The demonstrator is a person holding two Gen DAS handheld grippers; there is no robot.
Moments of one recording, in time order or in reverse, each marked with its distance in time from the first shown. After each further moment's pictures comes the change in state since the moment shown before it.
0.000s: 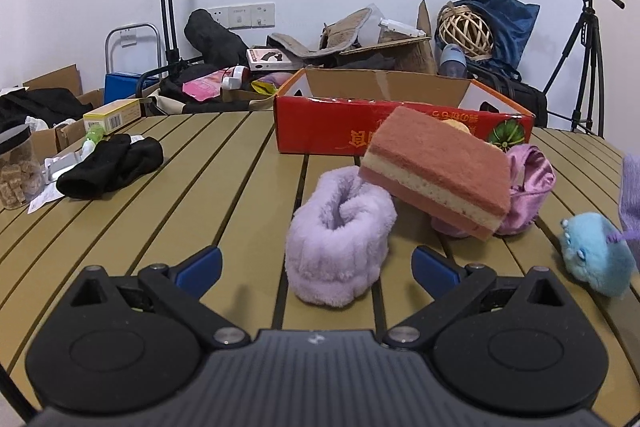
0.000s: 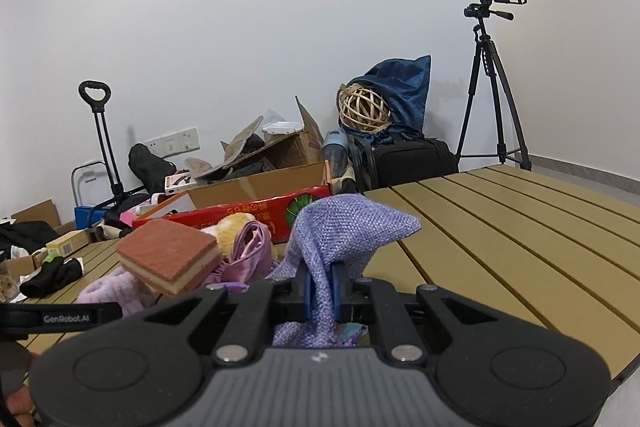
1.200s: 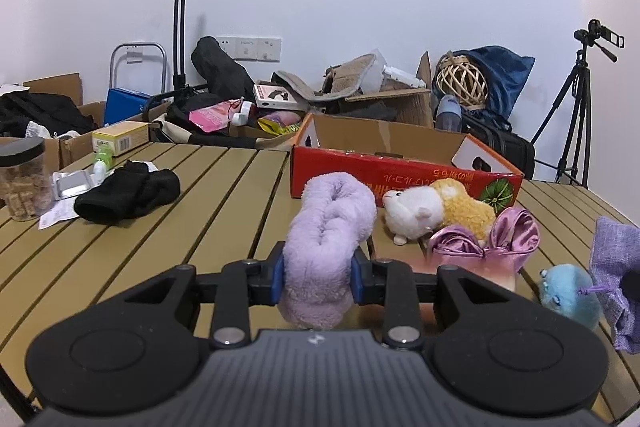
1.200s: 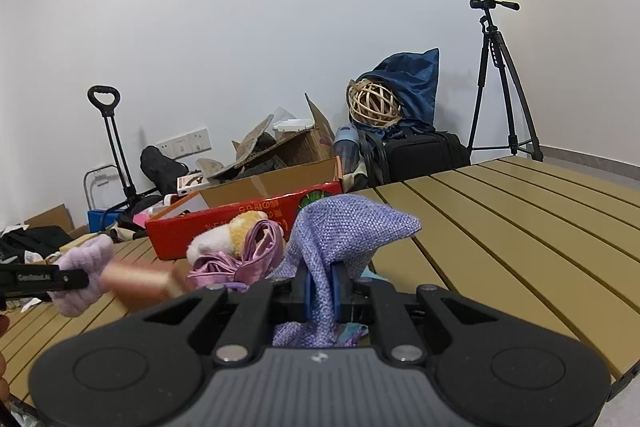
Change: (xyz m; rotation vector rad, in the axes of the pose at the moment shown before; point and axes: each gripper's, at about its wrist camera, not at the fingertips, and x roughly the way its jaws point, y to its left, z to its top) left arm -0.039 0.032 0.016 -0.071 -0.104 -0.050; right arm -0.002 -0.005 -0.001 0.027 0.006 0.053
